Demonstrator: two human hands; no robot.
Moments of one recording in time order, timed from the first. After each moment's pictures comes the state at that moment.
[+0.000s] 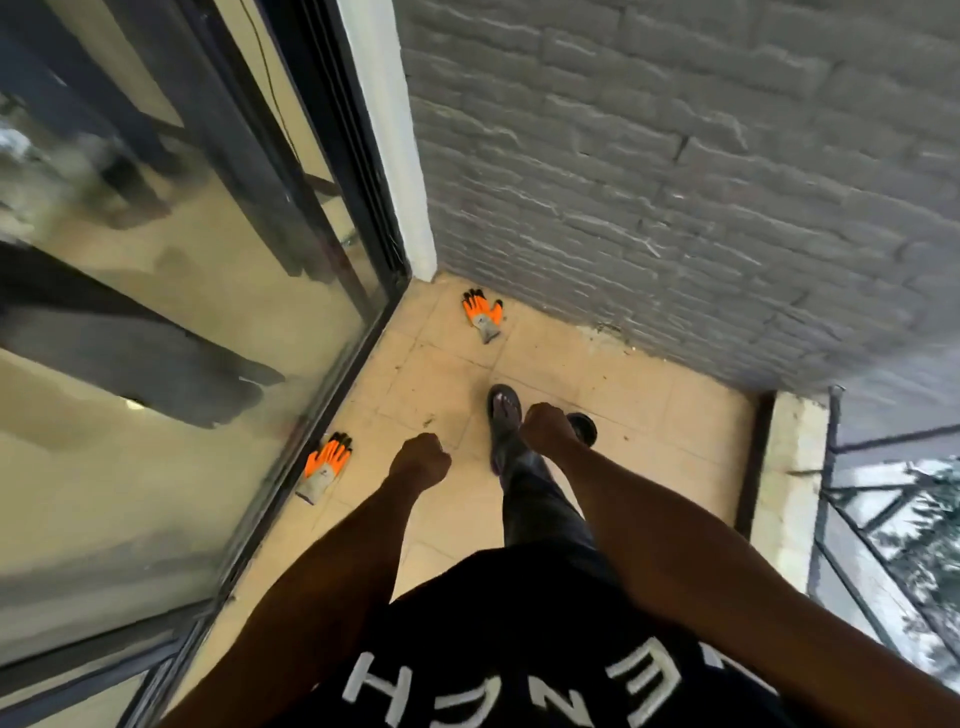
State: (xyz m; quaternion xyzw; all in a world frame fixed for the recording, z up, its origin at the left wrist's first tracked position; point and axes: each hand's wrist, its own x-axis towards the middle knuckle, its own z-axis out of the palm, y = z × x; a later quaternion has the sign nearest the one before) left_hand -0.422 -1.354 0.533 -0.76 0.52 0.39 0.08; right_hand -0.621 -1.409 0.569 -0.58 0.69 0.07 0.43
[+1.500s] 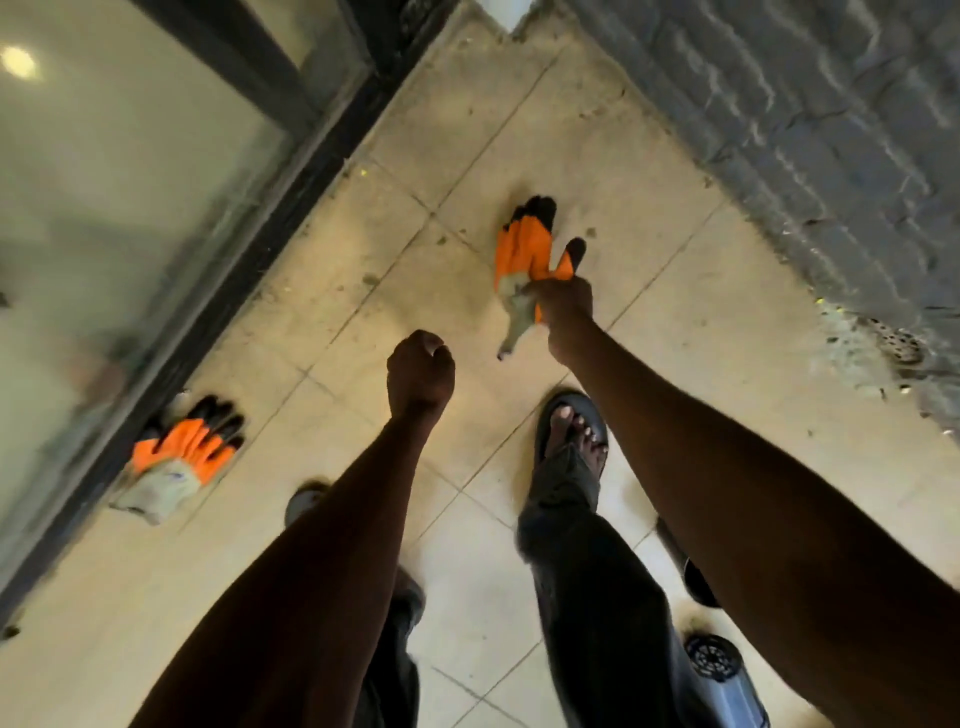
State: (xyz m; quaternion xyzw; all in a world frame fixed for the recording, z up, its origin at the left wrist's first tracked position) left_hand -0.316 -1.687 -0.064 -0.87 0.22 0.42 -0.11; right_hand -0.429 -1.826 -0.055 -0.28 0.78 -0.05 0.55
